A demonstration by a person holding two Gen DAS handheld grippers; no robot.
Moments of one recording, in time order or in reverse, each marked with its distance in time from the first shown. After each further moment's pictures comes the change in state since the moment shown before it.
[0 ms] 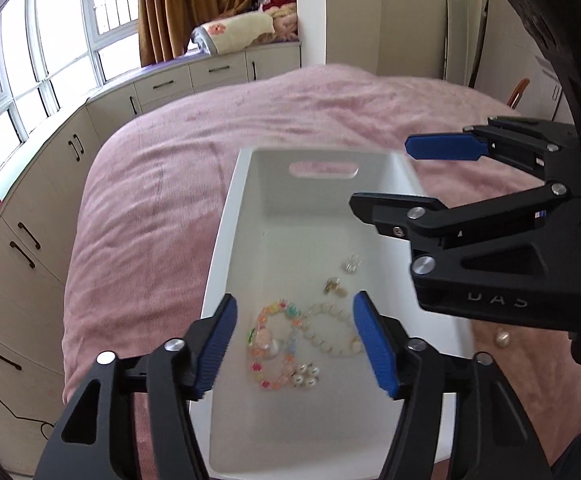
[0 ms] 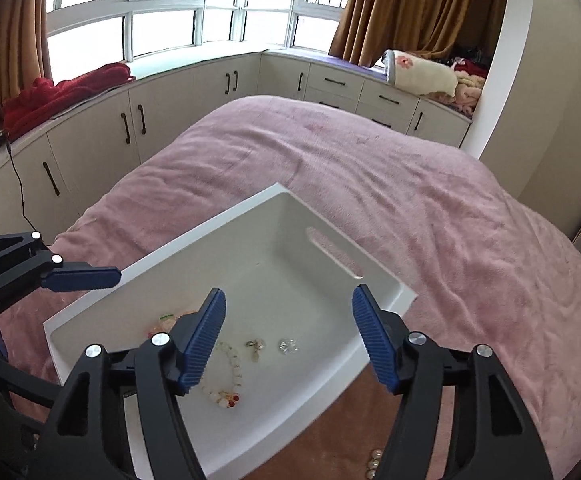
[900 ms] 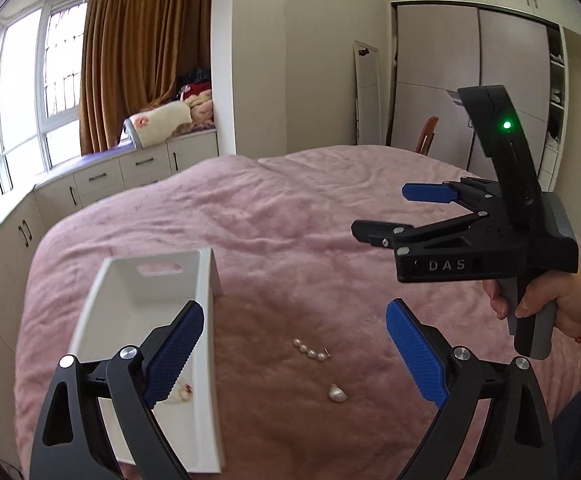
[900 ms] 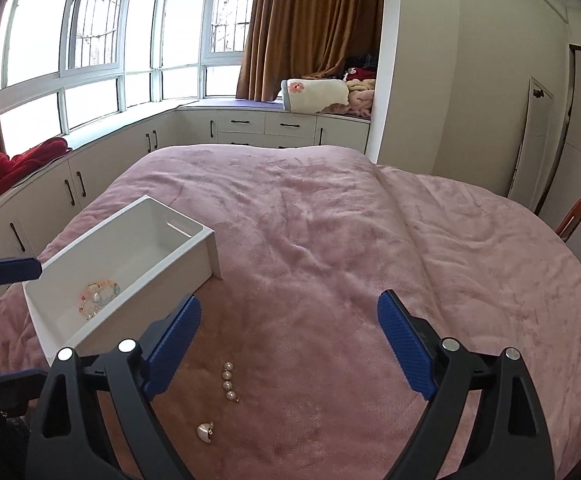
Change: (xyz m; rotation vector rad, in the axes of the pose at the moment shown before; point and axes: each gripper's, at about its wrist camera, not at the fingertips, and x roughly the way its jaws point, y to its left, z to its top) left arm -0.083 -0.175 -0.017 0.126 -0.260 -0.200; right arm -0.136 -0.150 -0.133 0.227 -0.154 -0.168
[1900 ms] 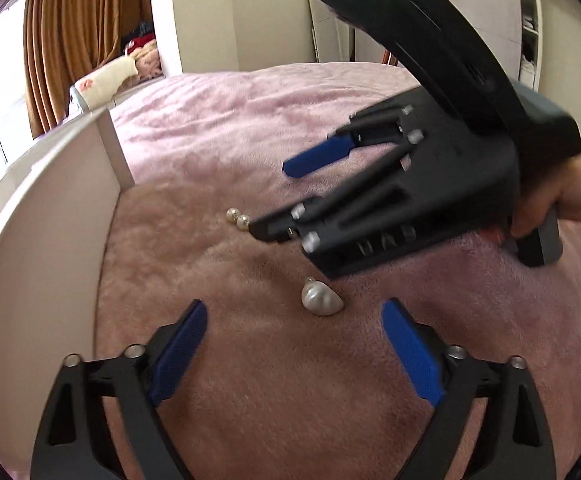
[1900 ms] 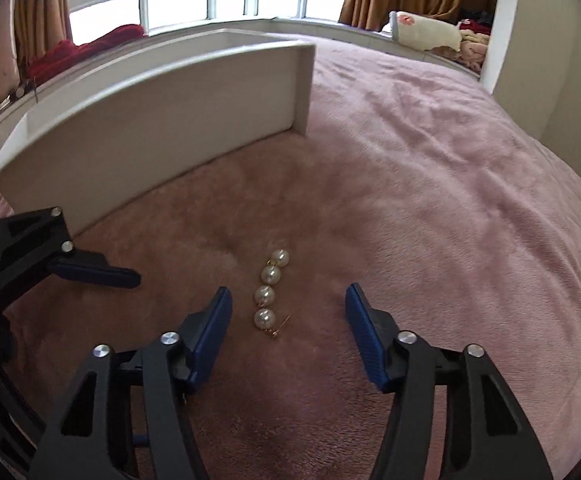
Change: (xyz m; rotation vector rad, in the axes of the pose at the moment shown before) left arm 0.157 -0.023 -0.132 0.146 0.180 -0.083; right arm 0.132 0.046 -0.115 -0.259 0.251 0.287
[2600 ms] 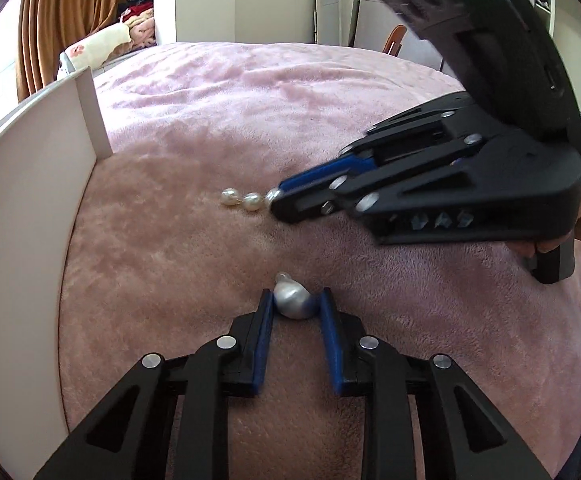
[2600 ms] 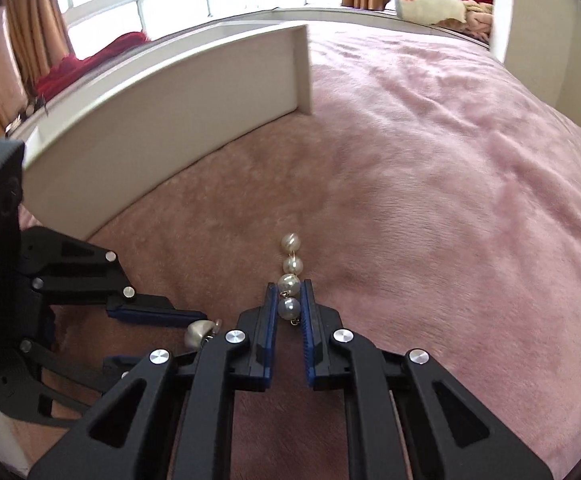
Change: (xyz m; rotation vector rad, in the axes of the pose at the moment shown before) left arm 0.037 0.024 0.011 -0.069 0.071 -0.084; right arm -0.009 -0.021 -0.010 0.105 0.030 0.112
